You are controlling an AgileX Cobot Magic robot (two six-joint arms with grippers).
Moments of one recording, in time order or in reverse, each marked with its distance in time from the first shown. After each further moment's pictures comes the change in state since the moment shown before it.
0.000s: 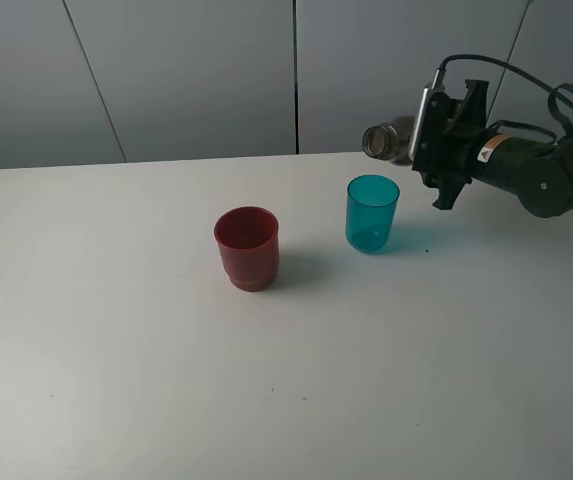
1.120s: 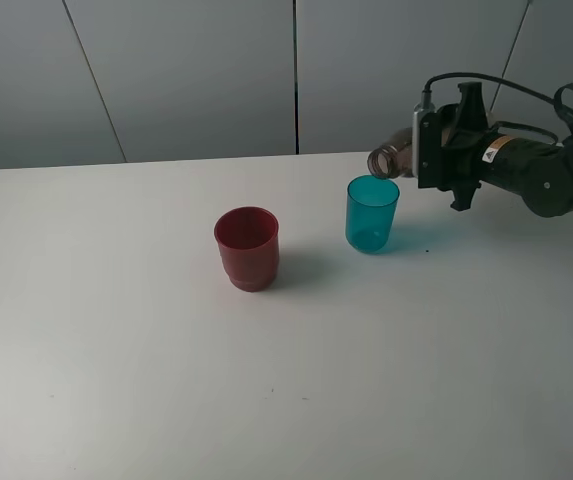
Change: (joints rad) left arm 0.000 0.000 0.000 0.000 0.000 0.000; right arm -0.012 0.000 0.002 0.025 0.020 -0.267
